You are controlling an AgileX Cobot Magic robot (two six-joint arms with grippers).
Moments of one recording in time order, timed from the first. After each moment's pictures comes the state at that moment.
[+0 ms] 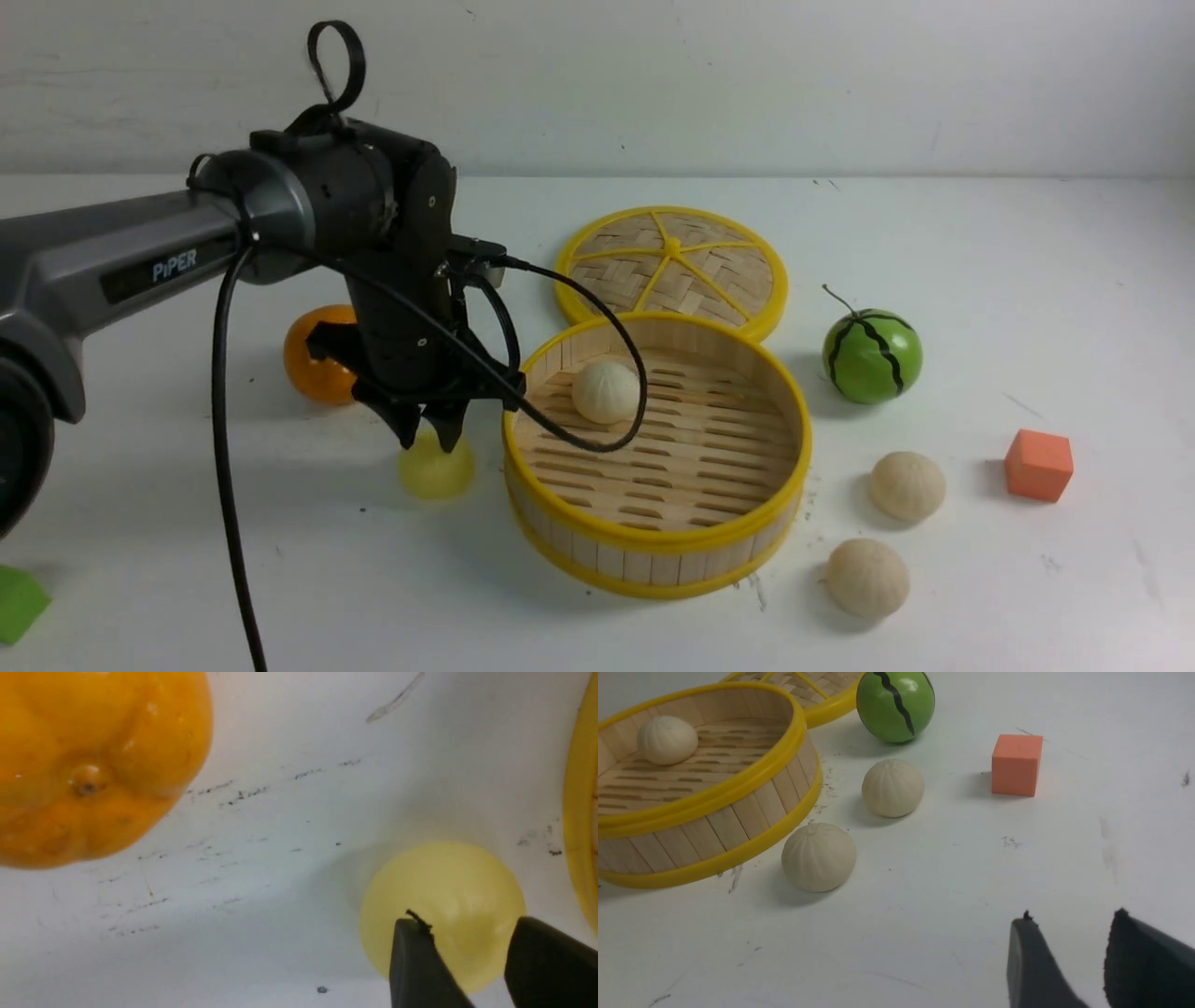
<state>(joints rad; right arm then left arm) 0.05 -0.01 0.02 0.15 0.39 0.00 -0.38 2.07 -1.68 0.07 1.04 -0.13</state>
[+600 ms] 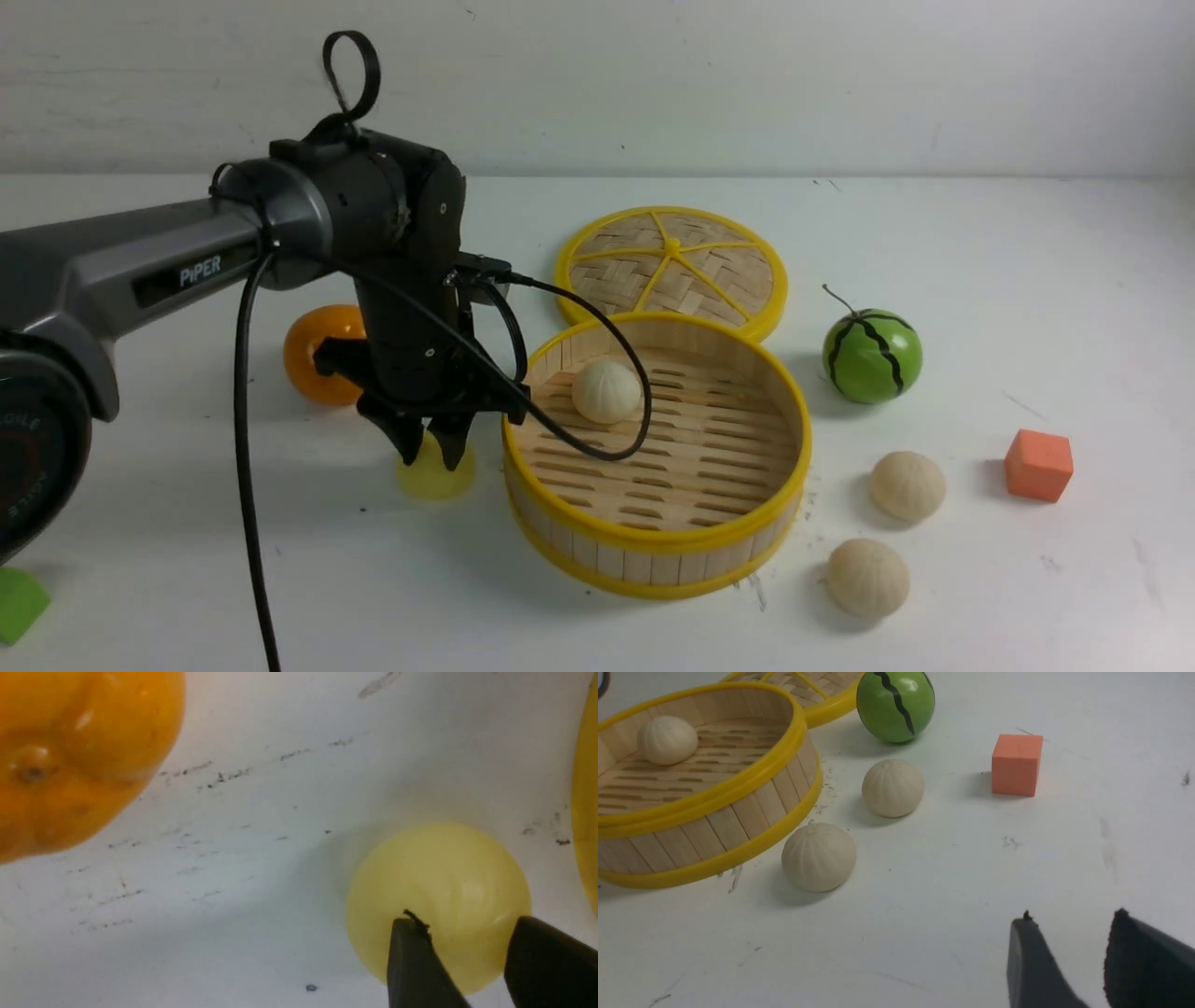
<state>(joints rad) 0.05 -0.01 0.02 0.15 0.39 0.00 -0.38 2.12 -1.70 0.06 1.07 -0.13</state>
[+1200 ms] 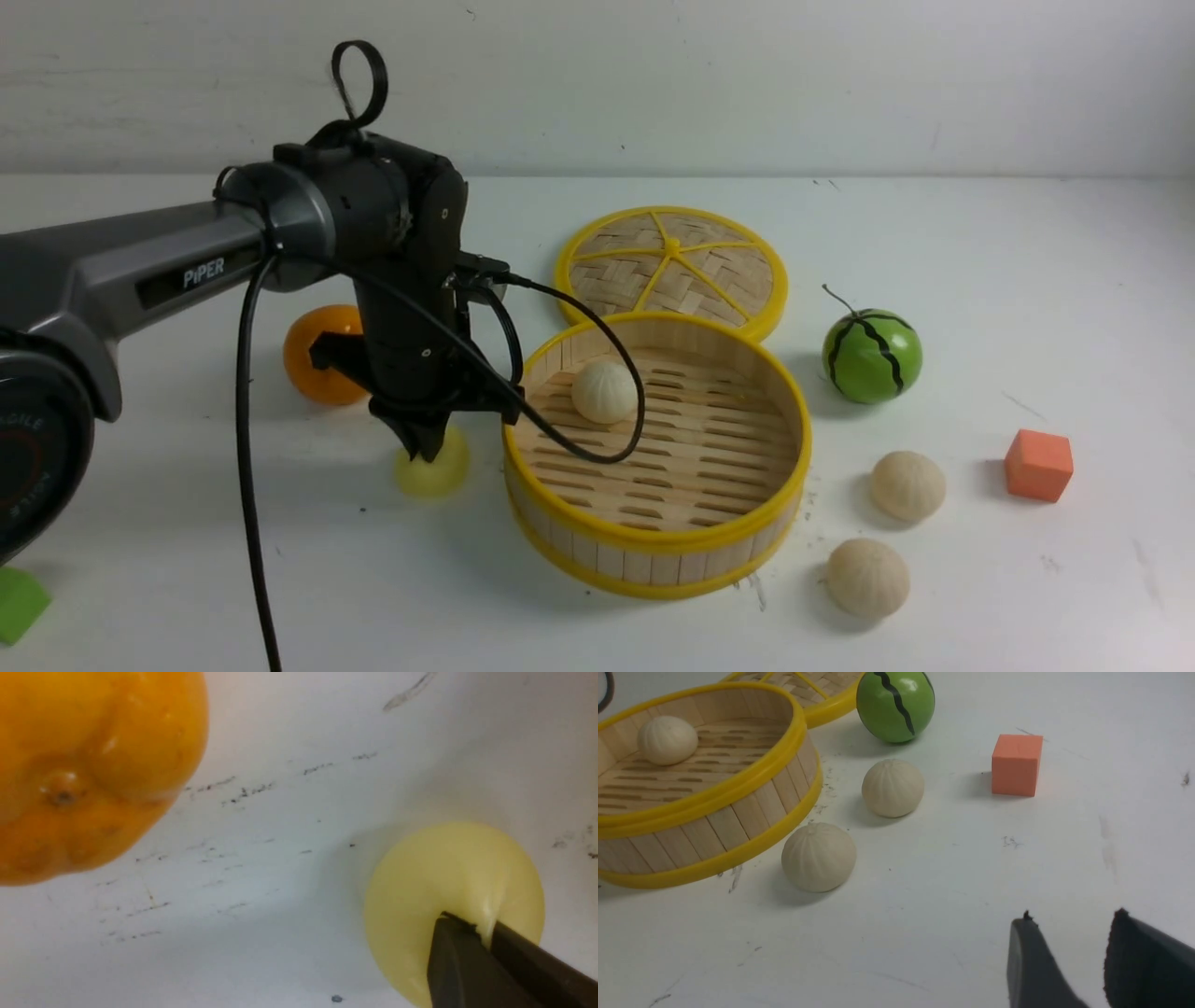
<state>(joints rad) 0.05 -0.01 0.02 0.15 0.39 0.00 -0.38 2.11 -1.70 0.10 1.06 -0.13</state>
